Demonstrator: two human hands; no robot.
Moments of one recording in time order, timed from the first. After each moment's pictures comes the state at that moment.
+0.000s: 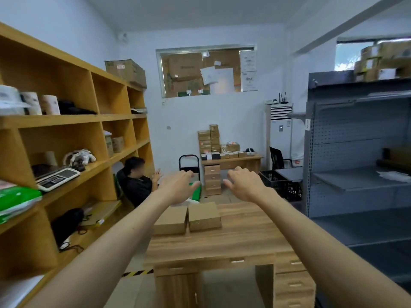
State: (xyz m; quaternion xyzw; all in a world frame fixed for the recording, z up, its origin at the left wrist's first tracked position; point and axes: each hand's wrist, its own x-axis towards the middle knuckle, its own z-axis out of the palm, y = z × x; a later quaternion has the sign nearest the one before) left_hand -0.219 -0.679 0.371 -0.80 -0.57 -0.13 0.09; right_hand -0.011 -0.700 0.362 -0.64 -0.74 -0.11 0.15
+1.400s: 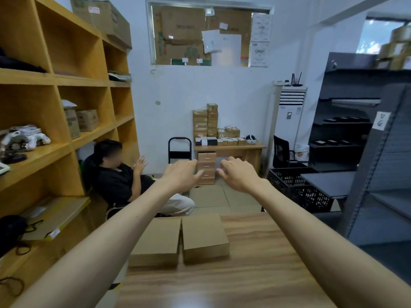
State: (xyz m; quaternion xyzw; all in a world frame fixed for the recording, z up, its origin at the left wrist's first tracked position) left_hand -0.239 -0.196 0.329 -0.82 -0.56 -0.14 0.05; right_hand -0.056 -0.227 0.331 -0.64 -0.75 -0.11 0.12
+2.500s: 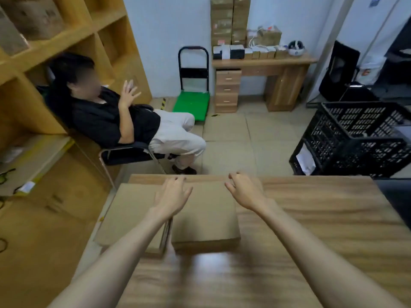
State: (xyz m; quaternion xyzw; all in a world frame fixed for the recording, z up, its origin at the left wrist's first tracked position) left_hand -0.186 0.115 0.008 -0.70 -0.70 -0.07 -0.16; right_hand 0.040 0.115 0.026 -0.65 -0.74 0.14 0.05
